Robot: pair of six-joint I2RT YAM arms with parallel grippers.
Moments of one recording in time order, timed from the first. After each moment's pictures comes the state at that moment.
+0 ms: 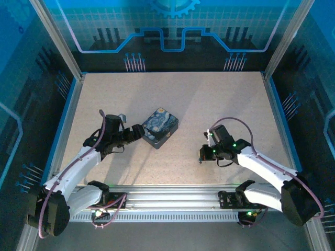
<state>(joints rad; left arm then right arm) -0.26 1.03 0.63 -0.40 0.22 -0.73 0.52 1.12 0.58 -0.54 -0.24 0.51</state>
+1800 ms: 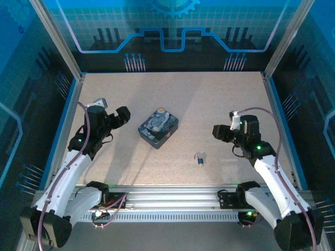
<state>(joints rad) -0.15 0.89 0.78 -0.42 -0.06 -0.62 0.14 0.81 0.61 -0.43 -0.25 0.35</state>
